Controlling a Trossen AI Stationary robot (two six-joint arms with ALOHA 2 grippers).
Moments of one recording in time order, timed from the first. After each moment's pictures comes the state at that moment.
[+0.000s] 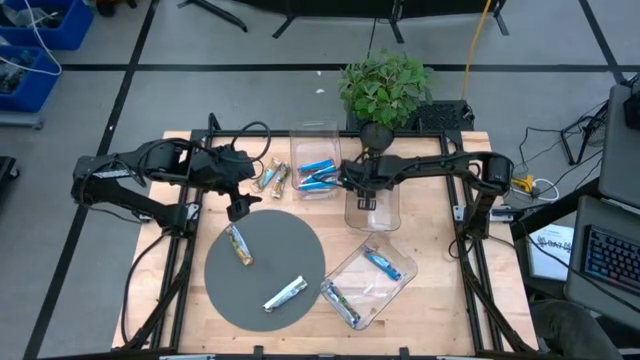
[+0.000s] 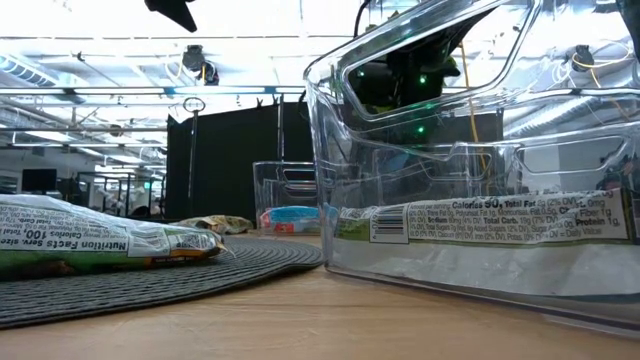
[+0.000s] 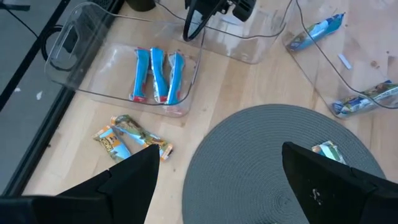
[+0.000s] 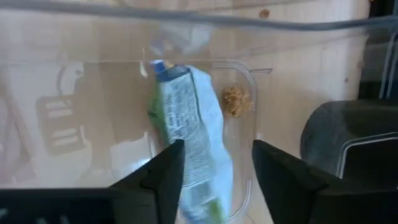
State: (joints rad) left arm 0.00 1.18 1.45 -1.19 -0.18 -0.25; right arm -0.26 1.80 1.19 -0.72 0.37 -0.22
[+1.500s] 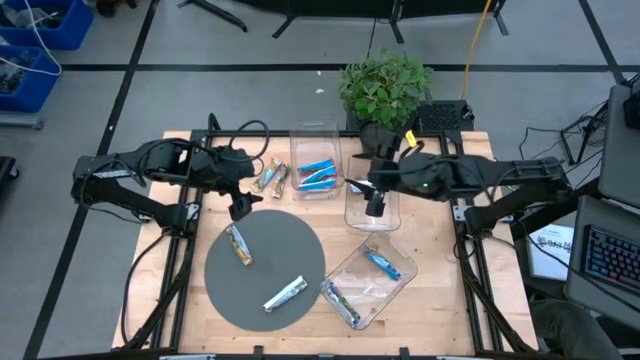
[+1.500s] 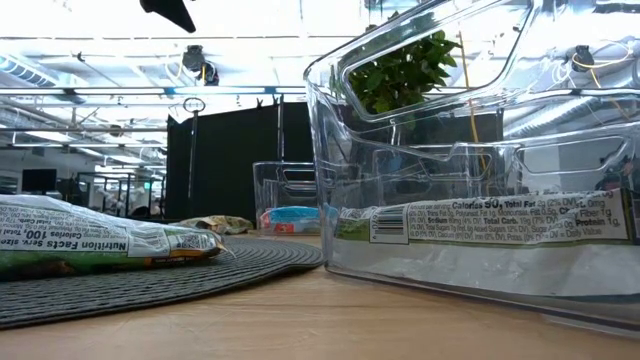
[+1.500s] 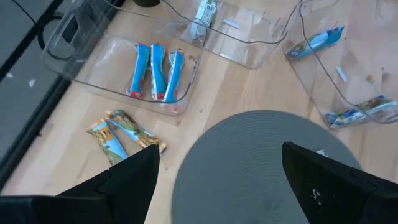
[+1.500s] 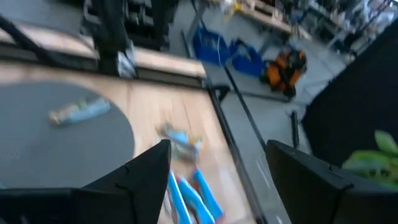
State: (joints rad) left arm 0.00 1.18 1.45 -1.18 -0.18 -0.33; right arm 0.12 1.33 1.48 -0.59 0.53 -0.20
